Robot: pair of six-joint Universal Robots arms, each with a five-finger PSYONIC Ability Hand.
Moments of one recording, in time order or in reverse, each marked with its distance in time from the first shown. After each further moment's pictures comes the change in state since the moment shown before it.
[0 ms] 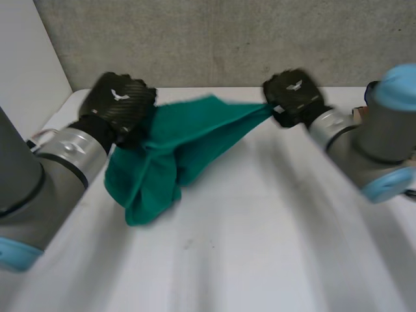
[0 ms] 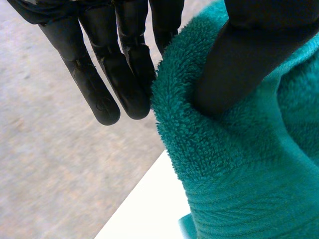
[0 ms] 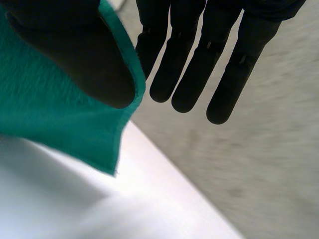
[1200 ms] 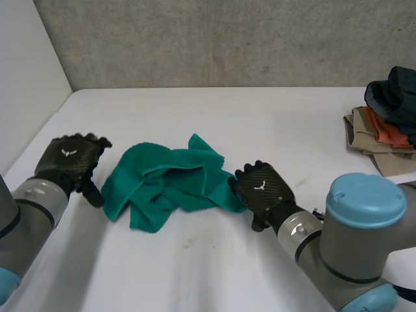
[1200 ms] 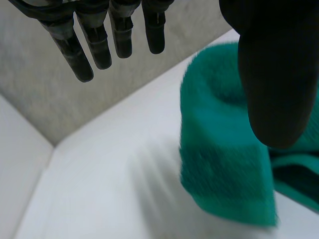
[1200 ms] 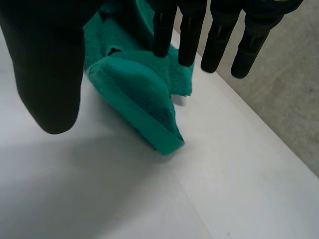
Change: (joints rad) left arm 0.220 0.034 -0.291 0.008 -0.084 -0.199; right arm 0.212 -0.151 0.557 -0.095 0.191 -0.156; left_hand -0.850 -0.938 -0.934 -0.948 -0.885; right_hand -0.706 -0.758 -0.751 -0.762 -0.711
